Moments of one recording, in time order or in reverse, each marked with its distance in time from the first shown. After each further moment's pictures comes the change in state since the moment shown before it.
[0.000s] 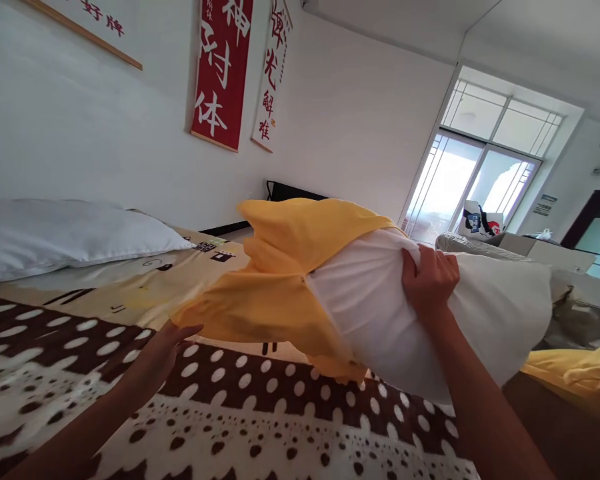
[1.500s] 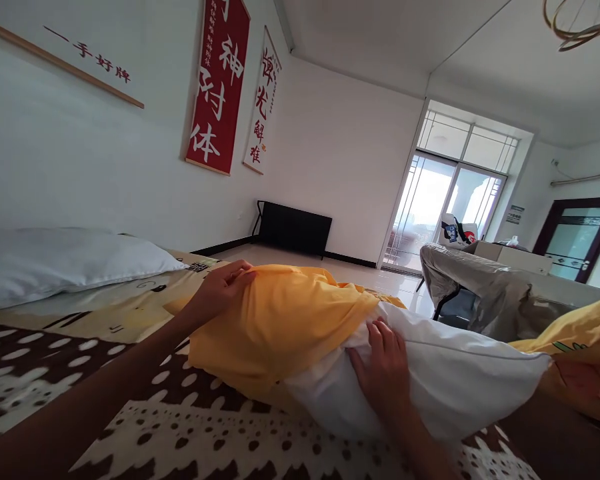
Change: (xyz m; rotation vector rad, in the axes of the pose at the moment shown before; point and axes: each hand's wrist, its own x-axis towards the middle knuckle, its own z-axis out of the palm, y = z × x) left_hand -0.029 0.153 0.061 0.290 -0.298 0.710; right_hand -0.098 -0.066 -0.113 0.240 -0.410 0.001
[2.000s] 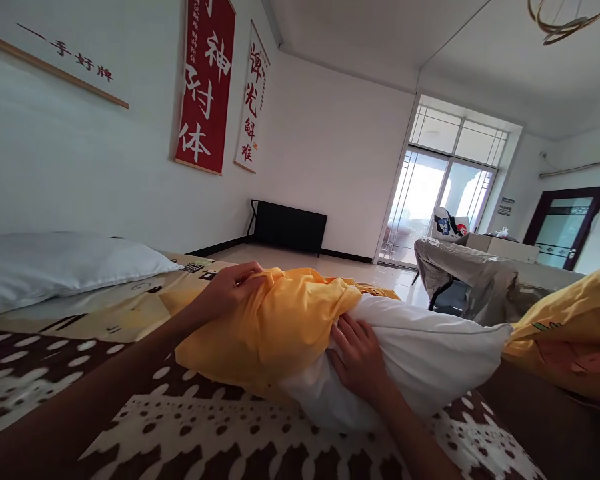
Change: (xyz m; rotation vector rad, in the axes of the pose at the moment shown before) left_hand -0.010 0.036 0.011 0.090 -0.166 0.075; right_hand 0.001 -0.010 0.000 0.179 -0.179 -0.240
